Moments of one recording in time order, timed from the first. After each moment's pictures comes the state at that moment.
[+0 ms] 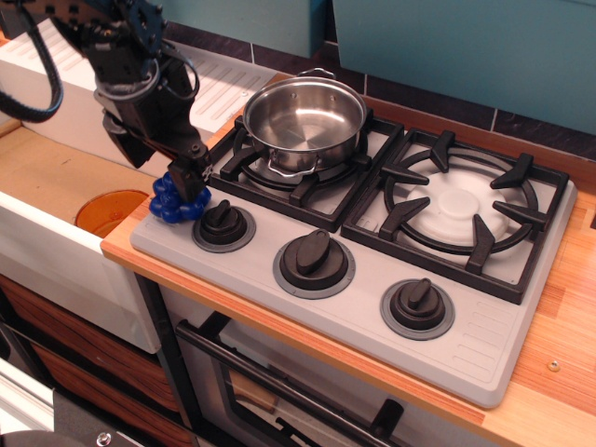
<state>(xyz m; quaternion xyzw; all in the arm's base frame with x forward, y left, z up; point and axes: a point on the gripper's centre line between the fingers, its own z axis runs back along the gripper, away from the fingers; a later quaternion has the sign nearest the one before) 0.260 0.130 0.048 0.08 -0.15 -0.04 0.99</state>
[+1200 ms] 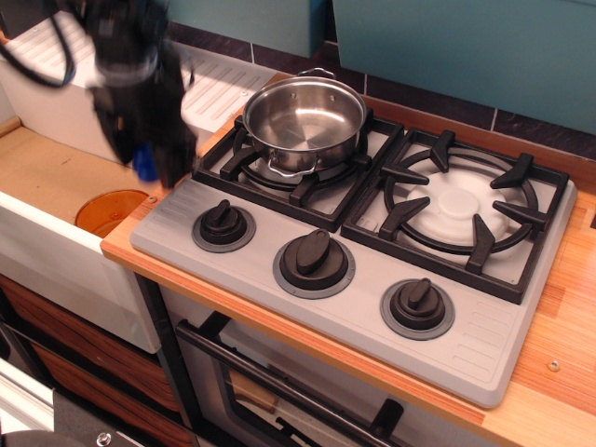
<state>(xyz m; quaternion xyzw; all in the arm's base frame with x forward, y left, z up) 0.271 0.135 0.062 0.09 -0.08 -0.03 0.99</state>
